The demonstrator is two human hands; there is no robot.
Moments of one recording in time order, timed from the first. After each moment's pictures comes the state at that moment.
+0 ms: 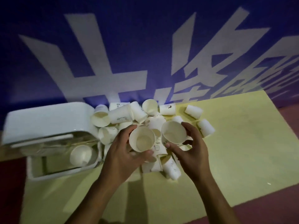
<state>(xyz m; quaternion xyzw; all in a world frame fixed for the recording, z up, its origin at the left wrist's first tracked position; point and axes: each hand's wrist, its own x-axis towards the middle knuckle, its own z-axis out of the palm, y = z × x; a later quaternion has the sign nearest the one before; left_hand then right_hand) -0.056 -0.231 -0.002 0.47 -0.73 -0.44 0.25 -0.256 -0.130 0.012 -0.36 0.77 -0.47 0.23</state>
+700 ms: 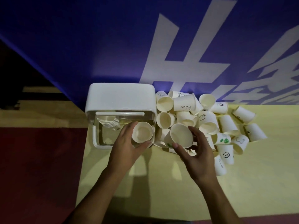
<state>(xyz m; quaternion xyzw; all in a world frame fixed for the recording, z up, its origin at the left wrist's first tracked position) 0.141 -0.265 -0.048 0.57 -0.69 -0.37 0.24 -0.068 -0.170 -0.006 -0.38 0.74 -0.46 0.30</state>
